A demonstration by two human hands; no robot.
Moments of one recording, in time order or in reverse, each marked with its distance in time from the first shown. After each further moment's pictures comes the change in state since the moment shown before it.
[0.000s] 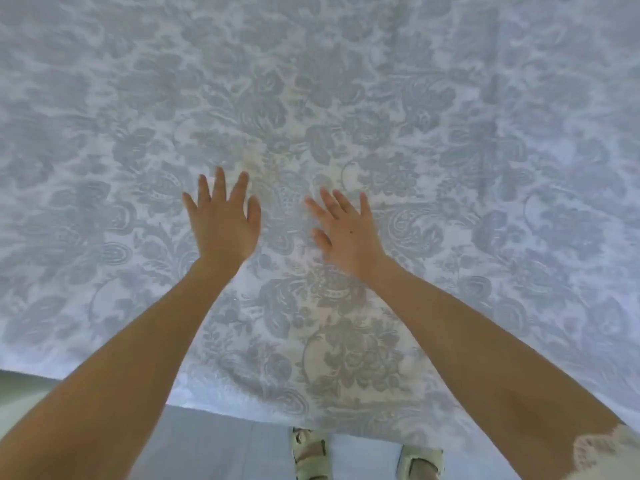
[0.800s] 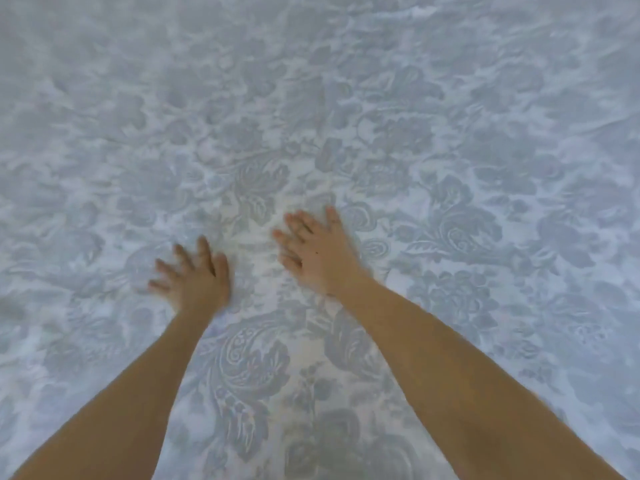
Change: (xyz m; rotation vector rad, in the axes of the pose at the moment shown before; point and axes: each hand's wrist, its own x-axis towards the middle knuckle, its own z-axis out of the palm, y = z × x) left_hand 0.117 0.246 0.085 0.079 -0.195 -0.181; right_hand 0.031 0.271 -0.023 -0.176 0.047 0.047
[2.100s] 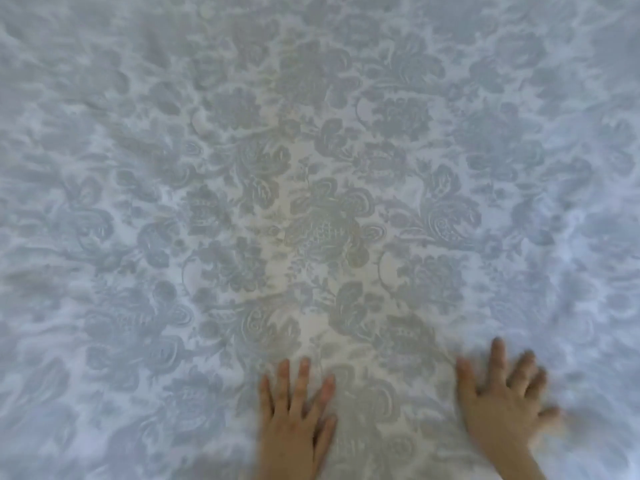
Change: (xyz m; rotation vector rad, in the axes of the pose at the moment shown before) left_hand -0.249 -0.050 0.064 0.116 -0.156 0.813; right_hand -0.299 0.005 0.006 0.349 -0.424 1.311
